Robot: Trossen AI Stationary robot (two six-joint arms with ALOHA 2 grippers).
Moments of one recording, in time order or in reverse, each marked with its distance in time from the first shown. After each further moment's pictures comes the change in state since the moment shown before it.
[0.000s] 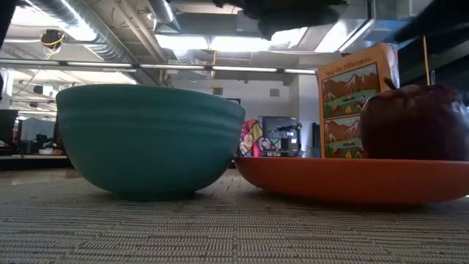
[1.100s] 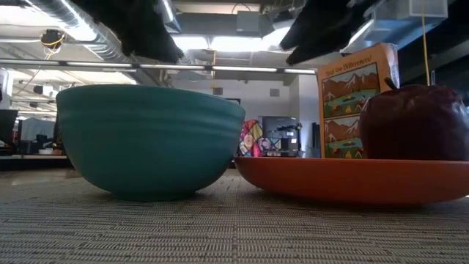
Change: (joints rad) left arm 0.108 -0.776 -0.578 -0.341 -0.599 -0.330; right arm -0.518 -0.034 -0.001 0.525 -0.410 -0.633
